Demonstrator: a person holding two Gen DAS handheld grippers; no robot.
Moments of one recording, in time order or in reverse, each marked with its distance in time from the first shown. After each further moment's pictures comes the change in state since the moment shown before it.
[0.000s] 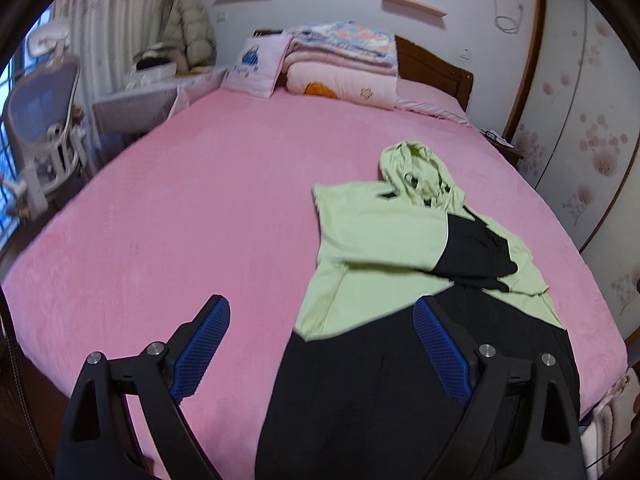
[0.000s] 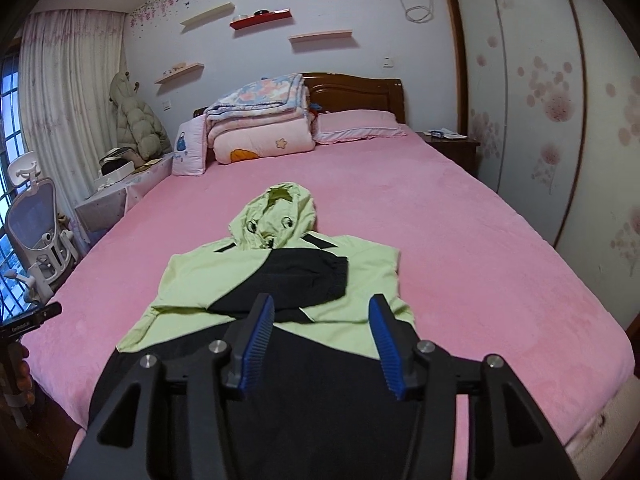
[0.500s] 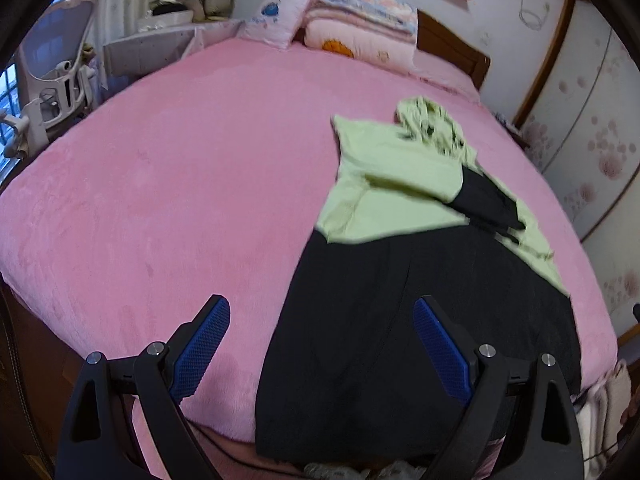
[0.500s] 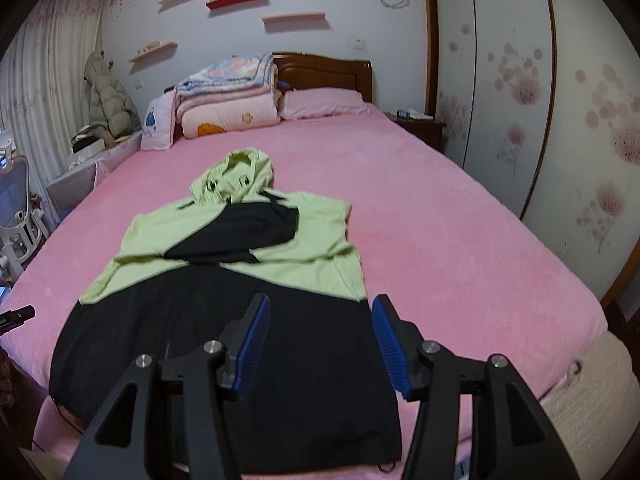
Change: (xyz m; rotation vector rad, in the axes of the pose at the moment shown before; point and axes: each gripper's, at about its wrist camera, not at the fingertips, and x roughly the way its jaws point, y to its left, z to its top) left arm 0.020 0.035 -0.086 -0.076 0.135 -0.020; right arm -0.011 -0.038 -0.072 -0.006 0.096 -0.106
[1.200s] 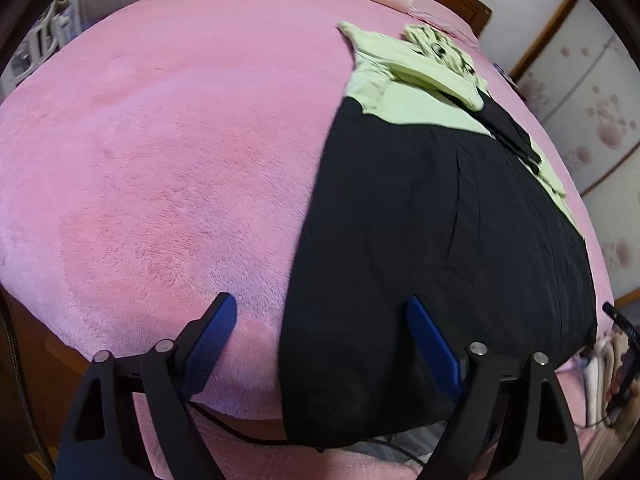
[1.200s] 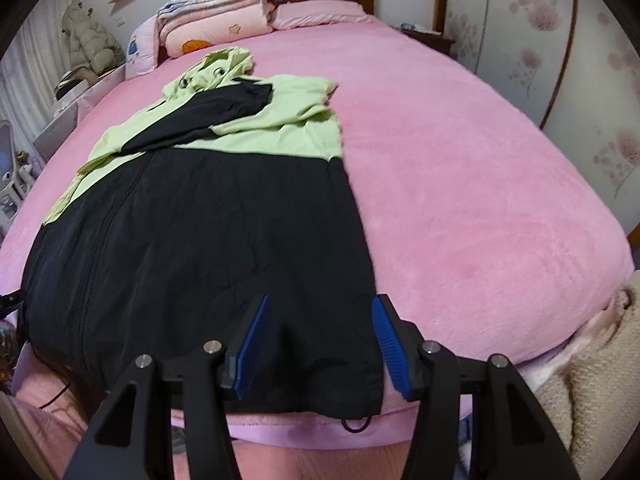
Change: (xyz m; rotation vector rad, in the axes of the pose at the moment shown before) left arm 0.075 0.034 -0.052 0.013 0.223 -0.081; right arm 0.075 -0.043 -0.074 -0.010 0.309 0.039
